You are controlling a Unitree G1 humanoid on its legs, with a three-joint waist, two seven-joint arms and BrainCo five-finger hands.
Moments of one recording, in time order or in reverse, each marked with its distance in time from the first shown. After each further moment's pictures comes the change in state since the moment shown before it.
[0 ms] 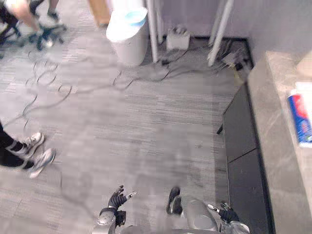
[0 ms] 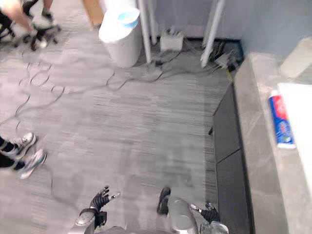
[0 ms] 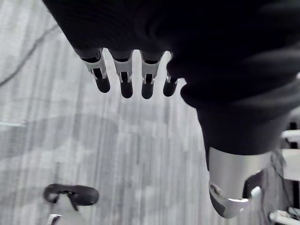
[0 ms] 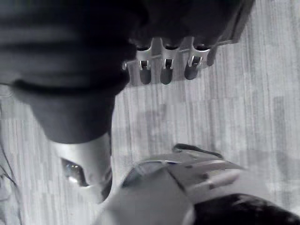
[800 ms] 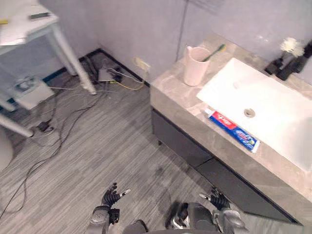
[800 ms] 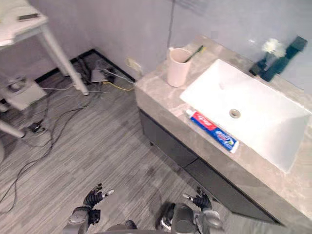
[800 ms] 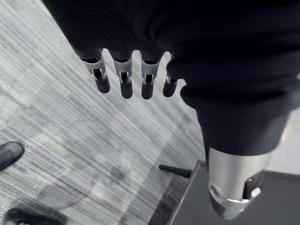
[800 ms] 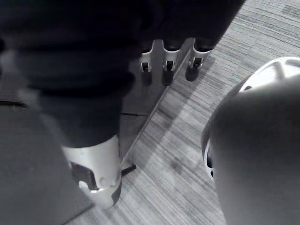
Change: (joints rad) left arm -0.024 0.014 0.003 -0.002 0.013 0.007 -0.001; right arm -0.051 -0.008 0.069 -0.038 -0.034 0.013 -0.007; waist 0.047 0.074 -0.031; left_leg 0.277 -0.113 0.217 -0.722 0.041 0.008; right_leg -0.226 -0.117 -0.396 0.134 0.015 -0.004
